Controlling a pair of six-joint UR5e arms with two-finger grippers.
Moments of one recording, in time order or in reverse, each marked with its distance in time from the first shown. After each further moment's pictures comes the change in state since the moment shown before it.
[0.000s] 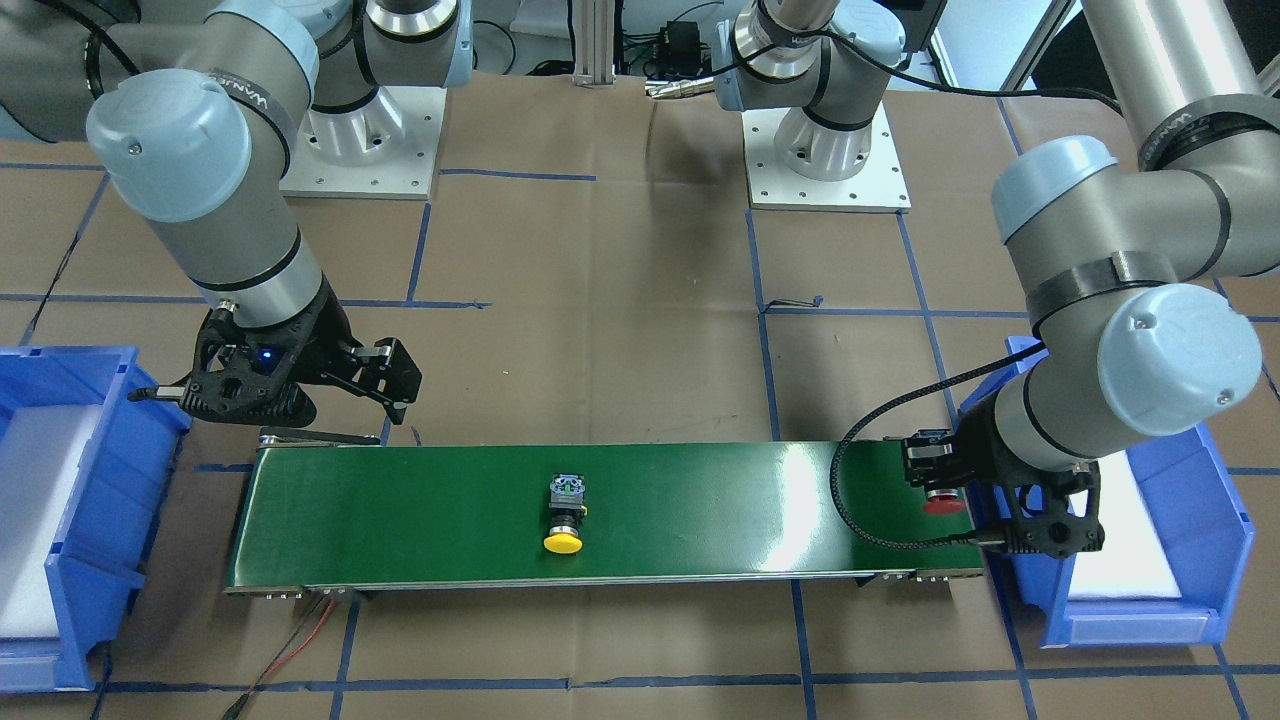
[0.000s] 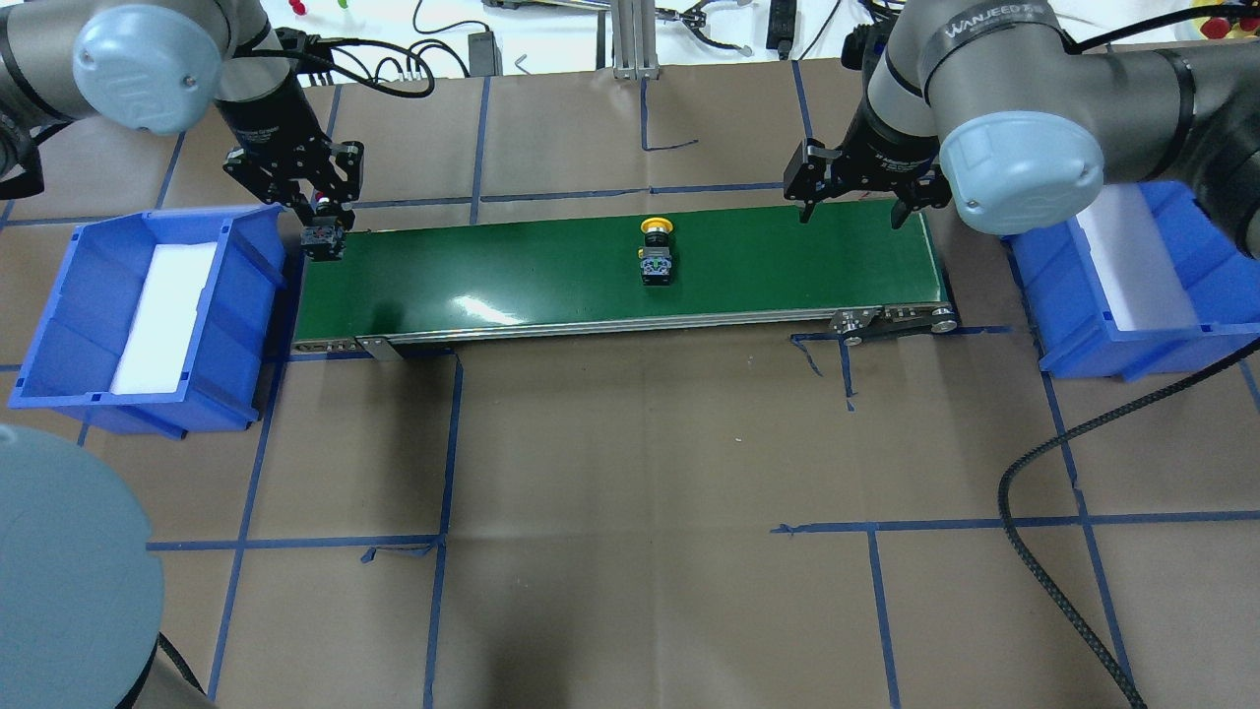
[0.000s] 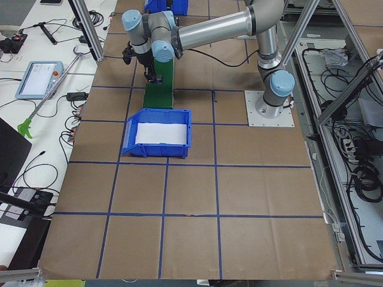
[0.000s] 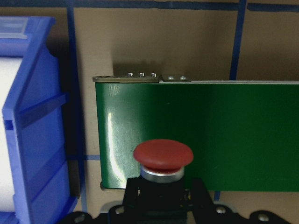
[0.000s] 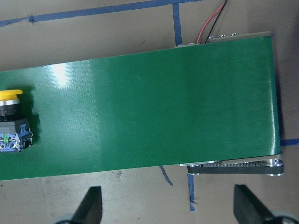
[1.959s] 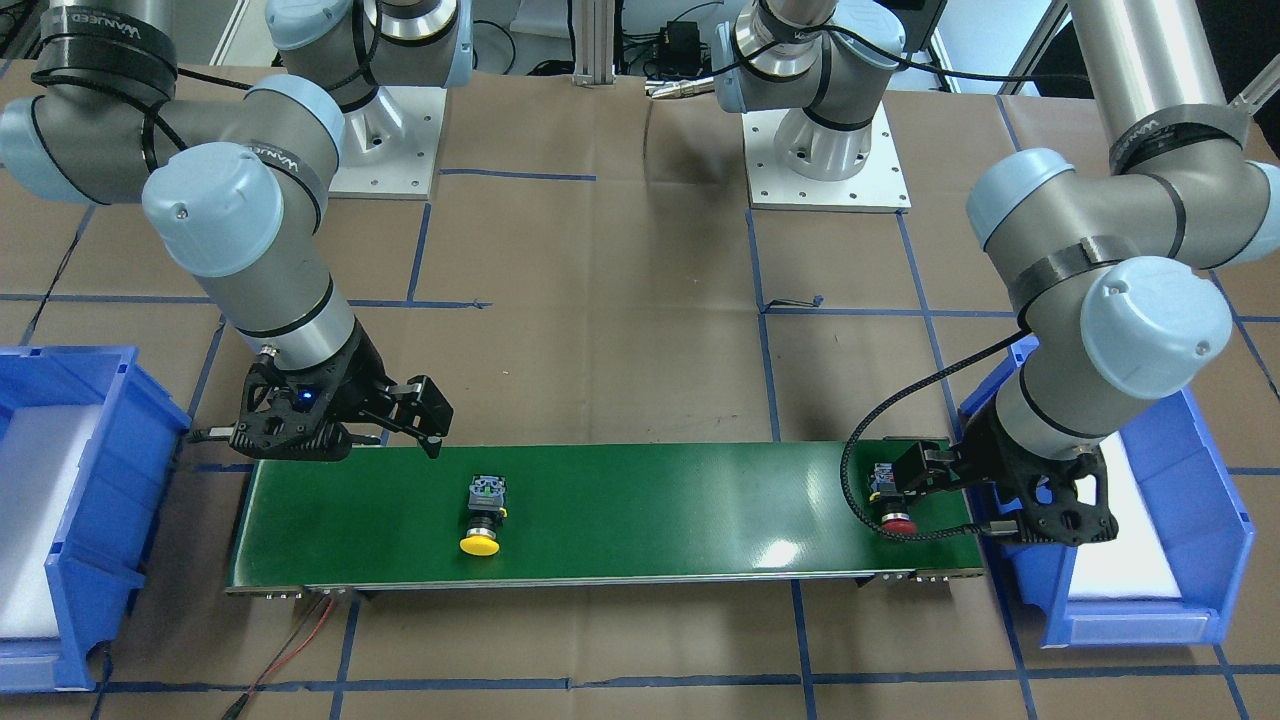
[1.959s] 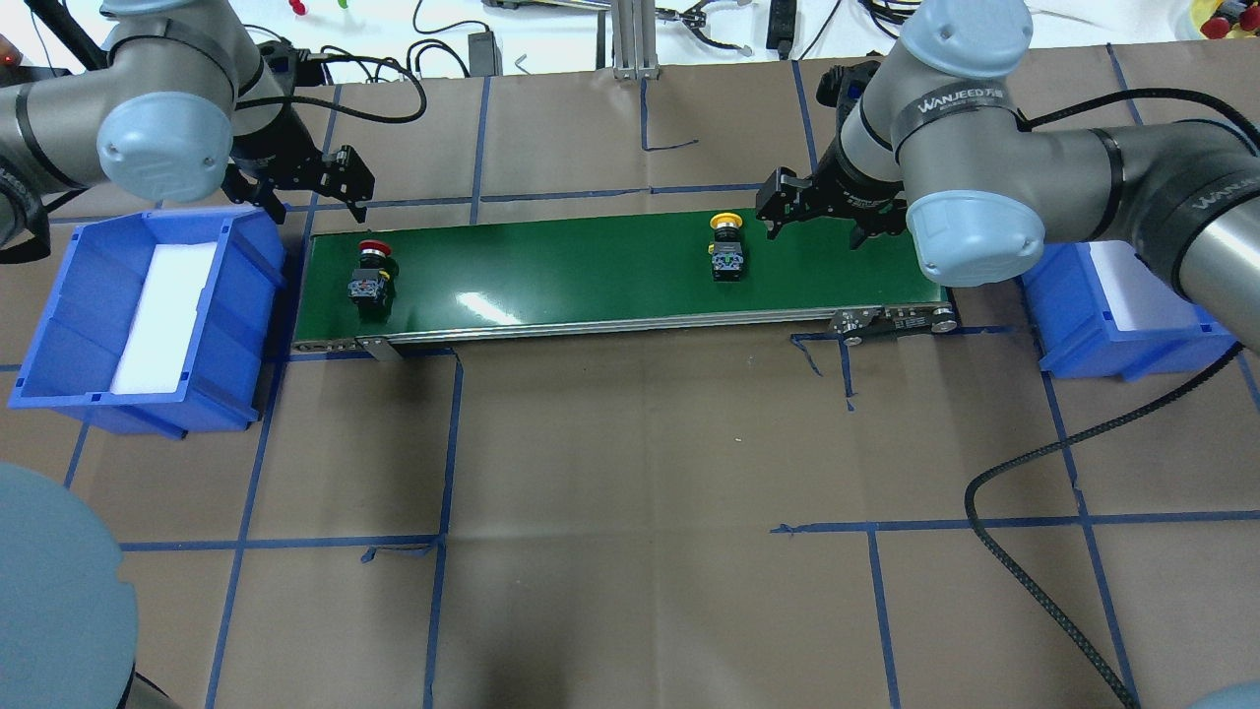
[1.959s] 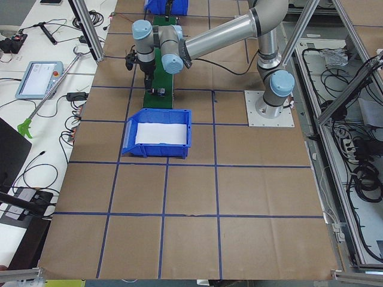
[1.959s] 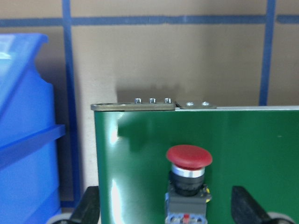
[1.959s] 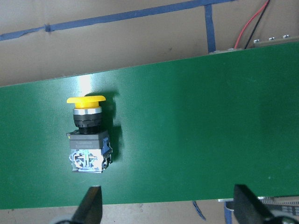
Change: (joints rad) left arm 0.020 0.054 -0.095 0.194 -0.001 0.020; right arm 0.001 0.060 0.102 -0.223 0.102 0.016
